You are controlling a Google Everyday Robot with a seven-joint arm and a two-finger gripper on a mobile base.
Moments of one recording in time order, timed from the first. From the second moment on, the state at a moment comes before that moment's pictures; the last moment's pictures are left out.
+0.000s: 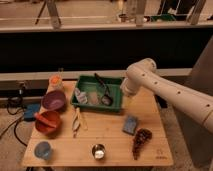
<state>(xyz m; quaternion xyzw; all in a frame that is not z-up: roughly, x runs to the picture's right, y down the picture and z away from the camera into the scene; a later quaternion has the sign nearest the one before) 0.102 0.048 0.802 -0.24 -0.10 0.02 0.97</state>
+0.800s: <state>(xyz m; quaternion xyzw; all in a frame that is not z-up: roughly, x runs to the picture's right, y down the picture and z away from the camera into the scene) 0.057 0.006 0.831 -0.20 -0.13 -0.18 0.95</state>
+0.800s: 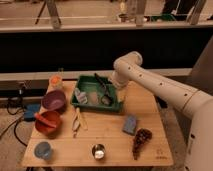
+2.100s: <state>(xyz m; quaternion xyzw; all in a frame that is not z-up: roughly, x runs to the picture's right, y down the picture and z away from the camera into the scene) -0.017 -0.012 0.879 -0.13 -0.18 -0.59 0.77</state>
